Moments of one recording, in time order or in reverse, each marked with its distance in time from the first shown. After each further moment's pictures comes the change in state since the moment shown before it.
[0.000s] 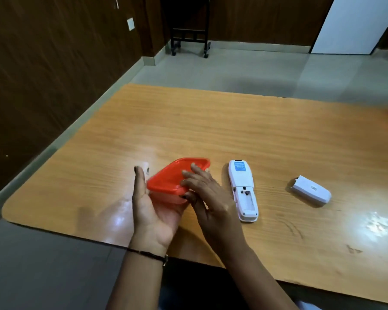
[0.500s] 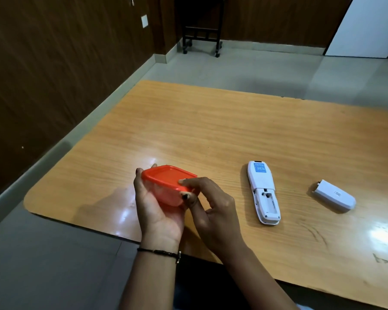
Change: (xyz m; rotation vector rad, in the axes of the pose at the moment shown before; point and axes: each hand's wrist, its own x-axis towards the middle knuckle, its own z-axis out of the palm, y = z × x) left_hand 0.008 0.018 -0.019 -0.171 0.172 0.087; right_hand 0.007 -0.020 0.031 0.058 -0.025 0.137
